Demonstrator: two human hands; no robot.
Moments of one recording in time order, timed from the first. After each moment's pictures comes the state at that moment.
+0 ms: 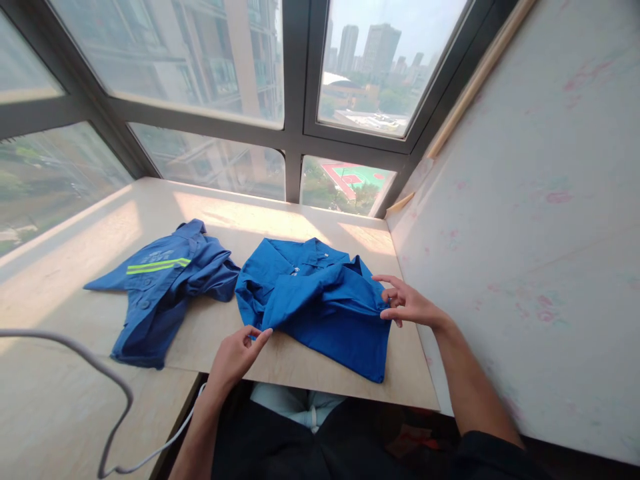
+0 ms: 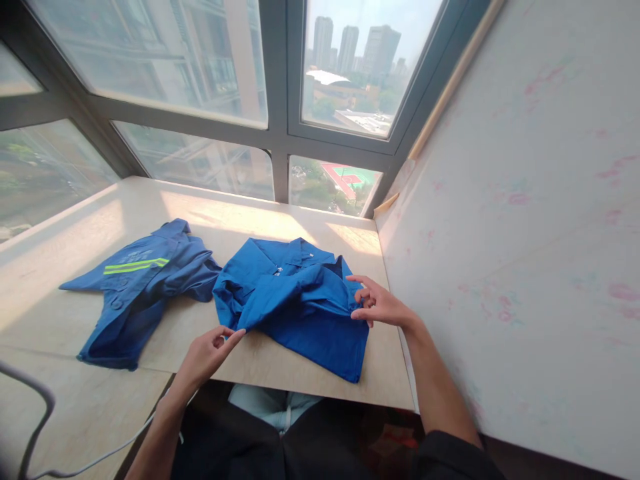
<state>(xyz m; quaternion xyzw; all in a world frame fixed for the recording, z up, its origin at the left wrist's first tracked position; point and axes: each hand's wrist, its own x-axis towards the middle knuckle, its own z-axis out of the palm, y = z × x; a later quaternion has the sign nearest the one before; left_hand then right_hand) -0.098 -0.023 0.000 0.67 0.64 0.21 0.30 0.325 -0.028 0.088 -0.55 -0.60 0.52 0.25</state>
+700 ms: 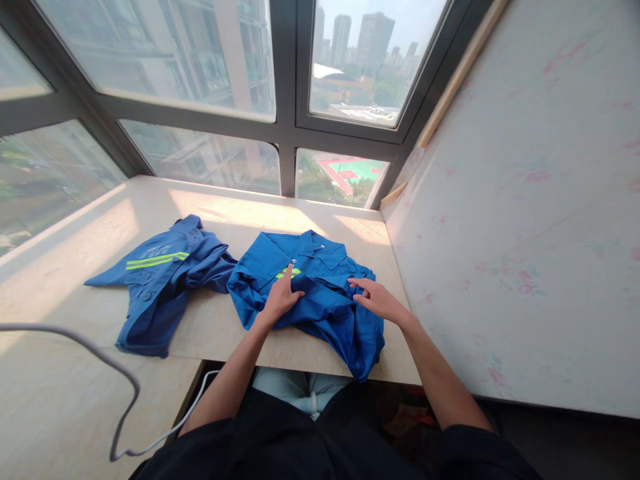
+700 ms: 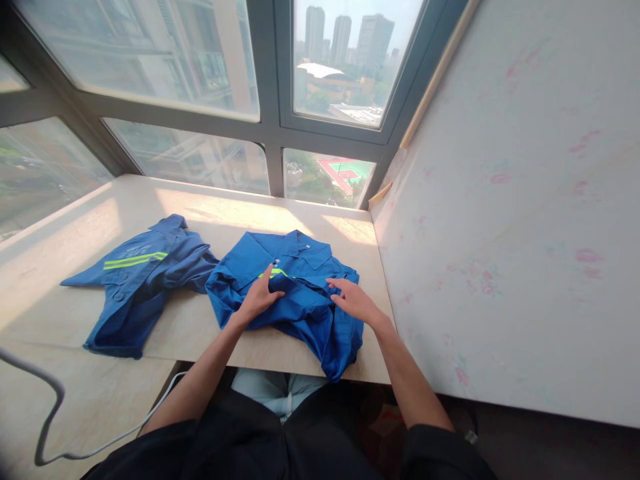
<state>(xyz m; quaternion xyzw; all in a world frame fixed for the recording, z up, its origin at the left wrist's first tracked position) 0.001 0.060 -0.013 0.76 0.54 0.20 0.31 0.282 -0.031 0.035 -0.62 -0.69 0.31 0.21</state>
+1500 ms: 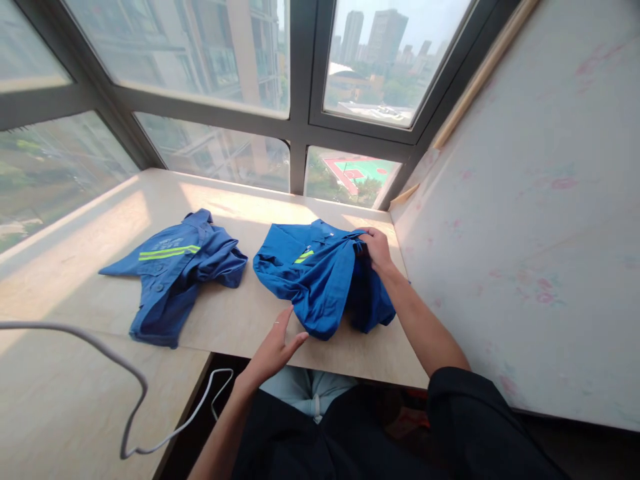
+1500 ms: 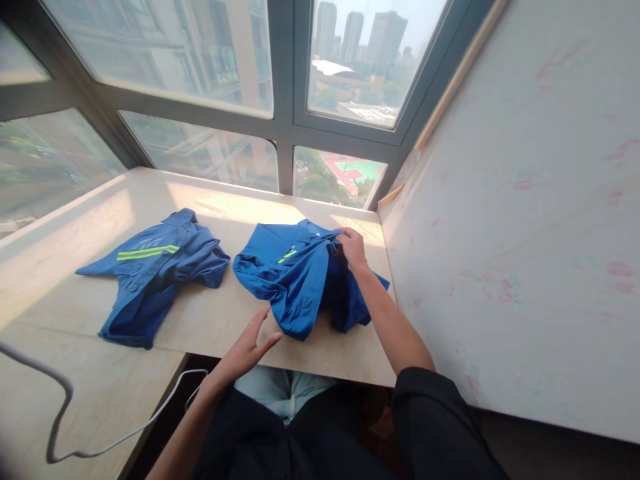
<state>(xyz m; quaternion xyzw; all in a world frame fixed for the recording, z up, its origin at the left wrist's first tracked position) -0.058 -0.053 -0.026 0.73 0.50 0.22 0.41 0.258 0.096 0.068 -0.66 -0.51 0.32 0.45</state>
